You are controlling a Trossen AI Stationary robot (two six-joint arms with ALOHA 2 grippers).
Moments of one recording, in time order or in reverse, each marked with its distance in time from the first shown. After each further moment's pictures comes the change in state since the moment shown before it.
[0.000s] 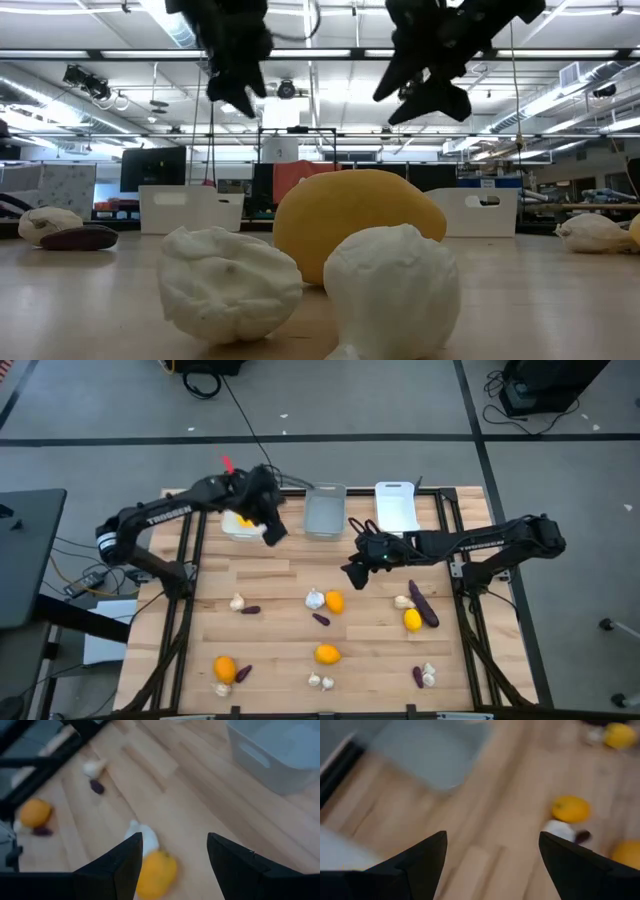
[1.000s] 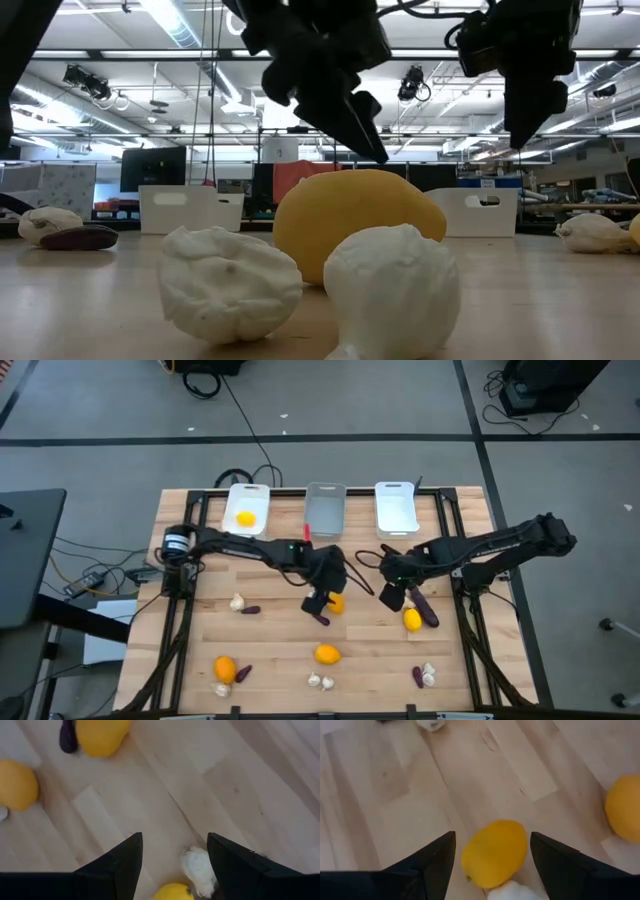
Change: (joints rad) left arm -0.415 0.517 0.131 0.422 0.058 0.505; right arm 0.142 -0.098 0.000 -0.585 -0.095 0.085
